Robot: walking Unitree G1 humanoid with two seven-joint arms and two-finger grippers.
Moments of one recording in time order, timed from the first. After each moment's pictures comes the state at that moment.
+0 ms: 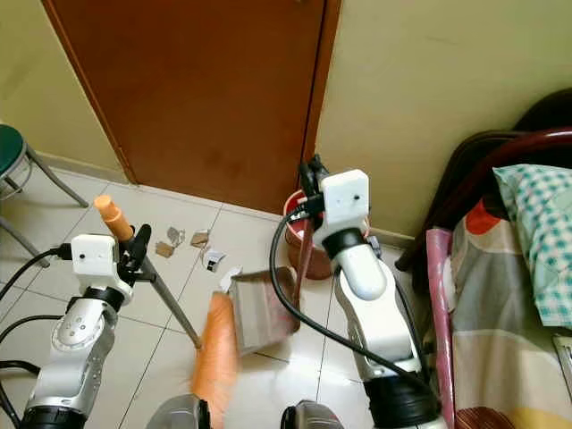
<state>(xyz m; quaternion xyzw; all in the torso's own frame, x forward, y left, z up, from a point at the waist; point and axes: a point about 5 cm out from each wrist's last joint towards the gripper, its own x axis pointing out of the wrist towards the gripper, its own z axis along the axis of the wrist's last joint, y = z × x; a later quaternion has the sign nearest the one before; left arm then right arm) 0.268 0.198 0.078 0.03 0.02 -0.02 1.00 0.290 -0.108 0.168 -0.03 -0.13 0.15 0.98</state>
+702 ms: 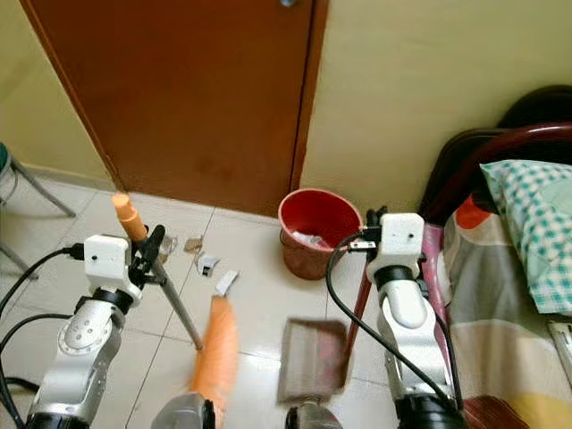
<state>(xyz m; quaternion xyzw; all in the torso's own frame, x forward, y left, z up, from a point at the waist) 0.264 0.185 0.083 0.05 0.01 -0.05 1.00 0.284 -0.178 0.106 -0.04 -0.02 0.00 1.00</state>
